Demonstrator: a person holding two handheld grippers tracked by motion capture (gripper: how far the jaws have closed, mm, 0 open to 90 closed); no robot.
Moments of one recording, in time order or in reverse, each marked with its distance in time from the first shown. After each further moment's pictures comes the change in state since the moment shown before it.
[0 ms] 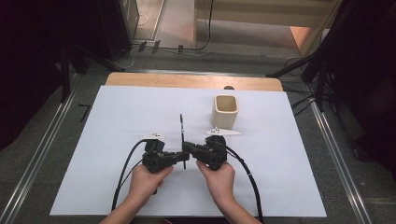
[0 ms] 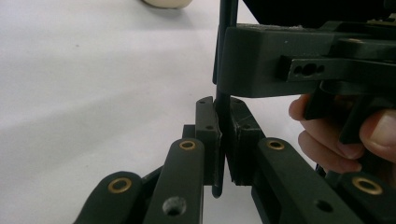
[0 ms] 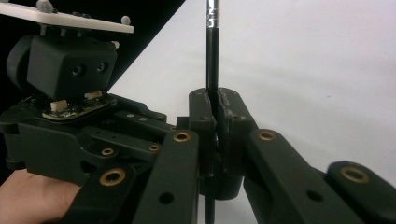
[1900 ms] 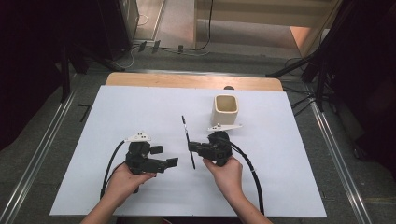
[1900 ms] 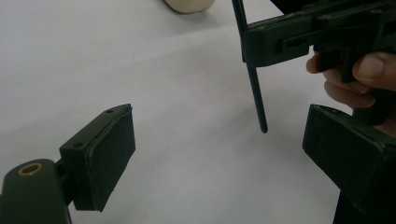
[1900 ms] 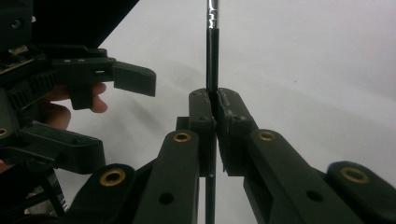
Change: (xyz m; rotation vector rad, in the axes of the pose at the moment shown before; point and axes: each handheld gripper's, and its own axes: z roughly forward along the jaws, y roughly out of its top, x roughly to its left) left arm 0.008 0.000 -0.038 0.008 0.099 0.151; right arm -0.013 0.011 -0.006 0.115 -0.058 -0.058
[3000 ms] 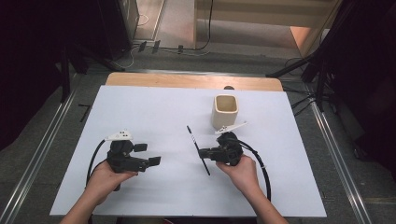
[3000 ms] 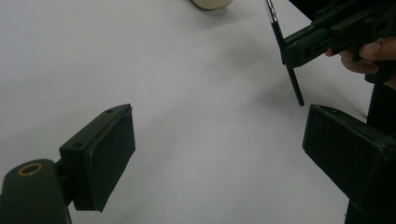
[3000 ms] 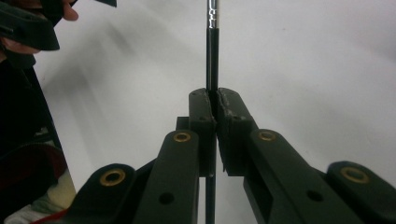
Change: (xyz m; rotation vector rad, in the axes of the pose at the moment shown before) left arm 0.030 -0.006 -0.037 0.009 0.017 0.045; right arm -0.030 -0.005 -0.014 0.194 0.056 -0.083
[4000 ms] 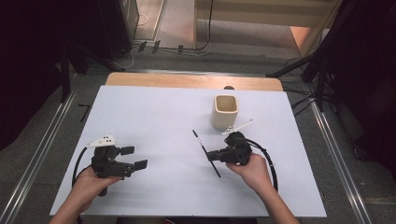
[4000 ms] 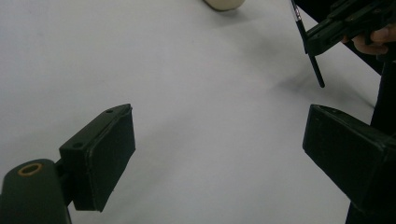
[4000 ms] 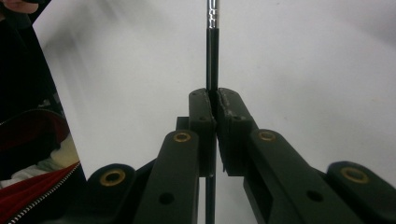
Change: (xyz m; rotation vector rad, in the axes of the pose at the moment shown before) left arm 0.013 -0.019 -0.030 -0.031 0.034 0.003; right arm -0.012 -0.005 -0.020 0.085 0.018 -0.057
